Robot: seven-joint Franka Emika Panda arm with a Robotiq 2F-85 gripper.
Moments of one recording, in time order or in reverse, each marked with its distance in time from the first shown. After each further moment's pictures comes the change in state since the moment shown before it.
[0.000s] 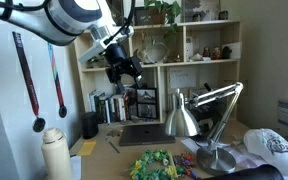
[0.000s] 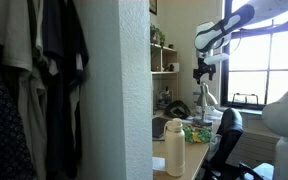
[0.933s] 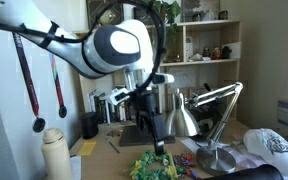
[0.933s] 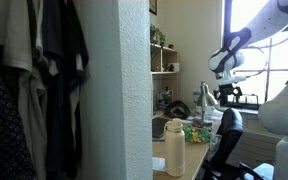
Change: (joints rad) arm -0.153 0.164 -0.165 -0.136 -0.014 0.029 0.281
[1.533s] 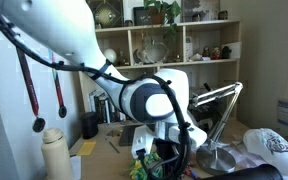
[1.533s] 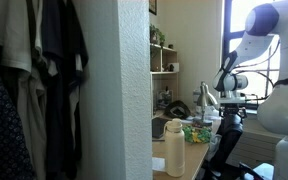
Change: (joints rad) arm -0.039 0.357 -0.118 0.045 0.226 0.226 0.133
